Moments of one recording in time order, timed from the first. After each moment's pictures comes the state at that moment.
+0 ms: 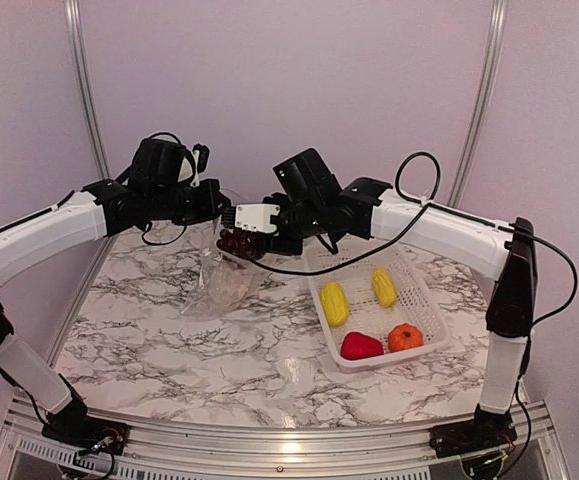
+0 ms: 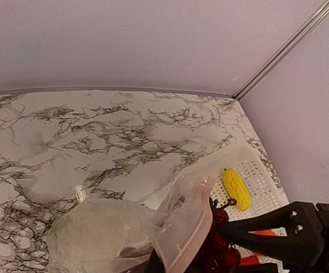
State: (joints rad) left arm -0.65 1.54 1.40 -0.33 0.01 -0.53; right arm 0.94 1.94 1.88 -0.58 0.10 -0.89
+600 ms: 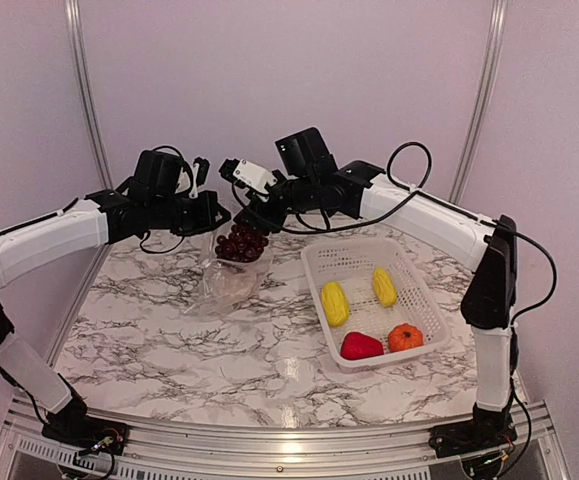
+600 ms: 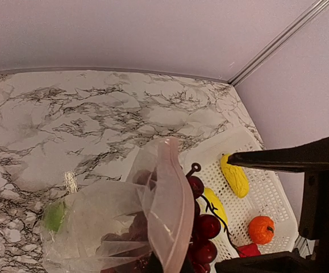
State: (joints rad) left arm -0.60 1.54 1.32 -0.29 0.13 -0.53; right arm 0.86 2.08 2.09 -0.52 -0.09 -0.47
